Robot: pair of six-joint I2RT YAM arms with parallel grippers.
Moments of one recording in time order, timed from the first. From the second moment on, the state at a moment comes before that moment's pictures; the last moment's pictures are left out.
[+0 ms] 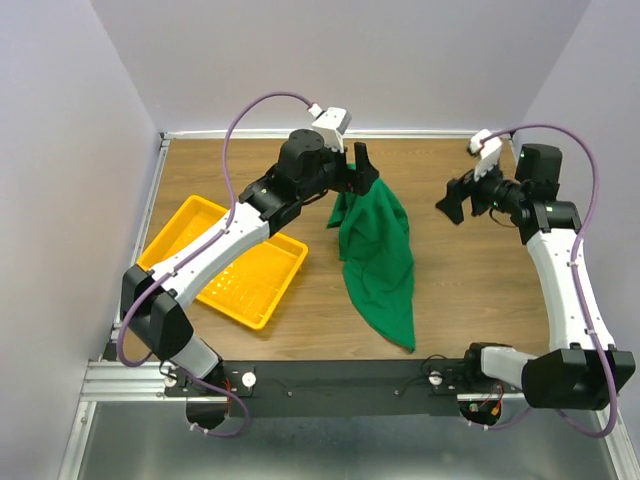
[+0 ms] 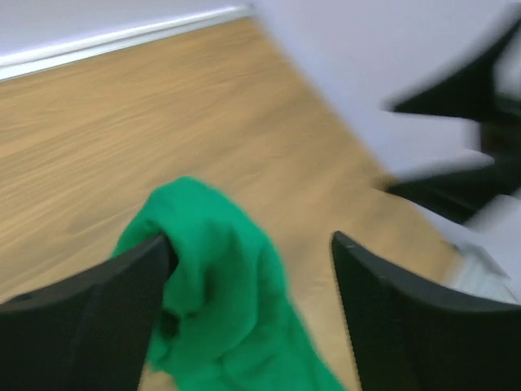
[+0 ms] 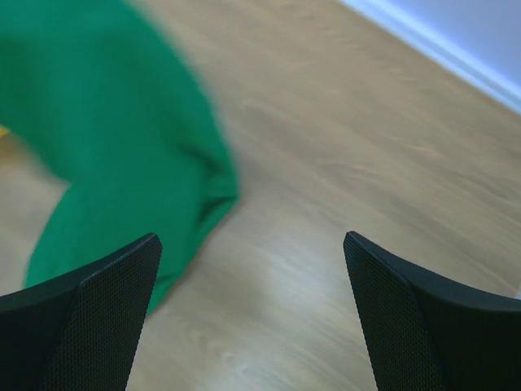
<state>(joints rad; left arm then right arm) -0.70 1.55 1.48 -0.11 0.16 -0.40 -0.05 1.18 1.23 -0.58 -0.51 -0.40</state>
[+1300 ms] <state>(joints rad) -0.26 1.89 1.31 -0.55 -0.18 -0.96 0.35 1.34 0.97 -0.75 -0.64 -0.52</state>
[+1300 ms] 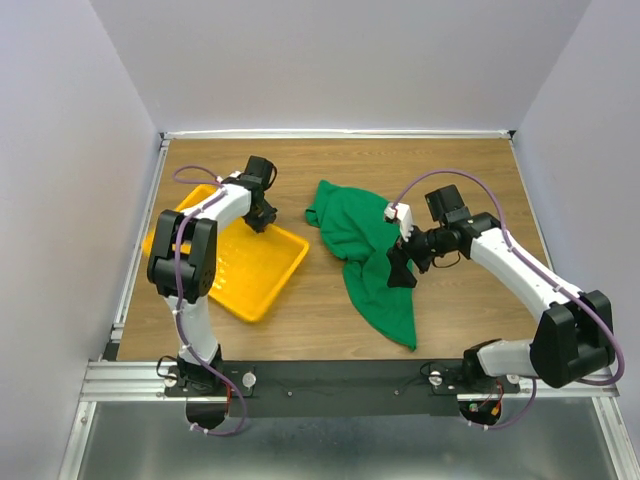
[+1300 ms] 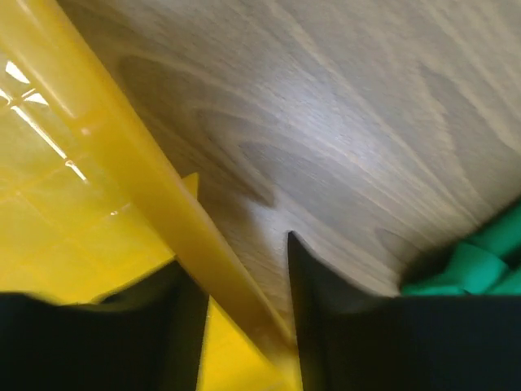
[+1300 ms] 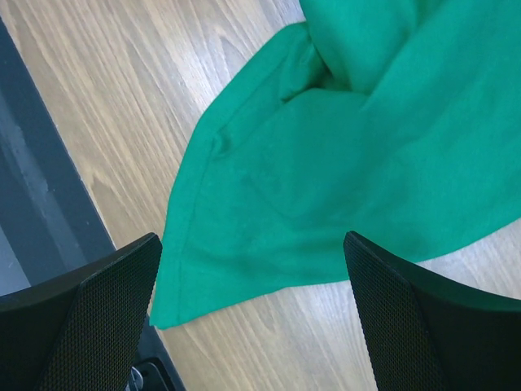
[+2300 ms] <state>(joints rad) -0.13 2.25 1.79 -0.50 -0.31 0.22 0.35 1.31 0.96 -0.73 -0.60 -0.50</state>
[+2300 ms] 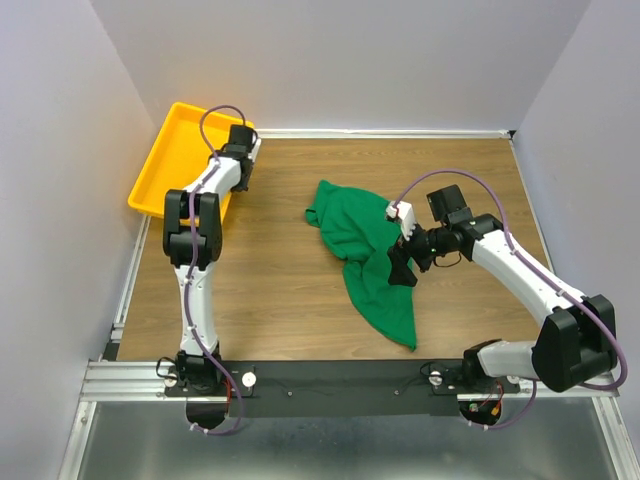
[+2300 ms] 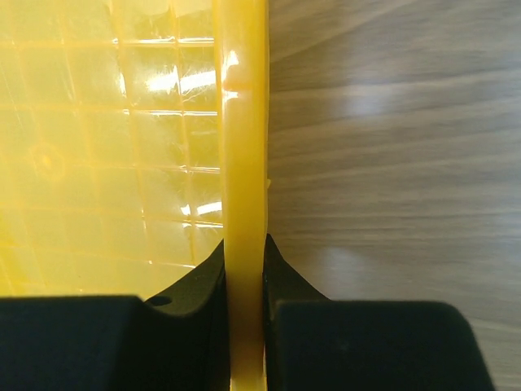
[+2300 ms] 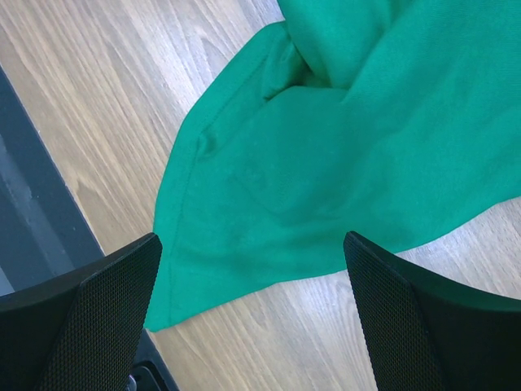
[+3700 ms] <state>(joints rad) -0.62 1.57 0.81 0.10 0.25 -0.66 0.32 1.48 0.90 -0.59 -0.25 -0.23</state>
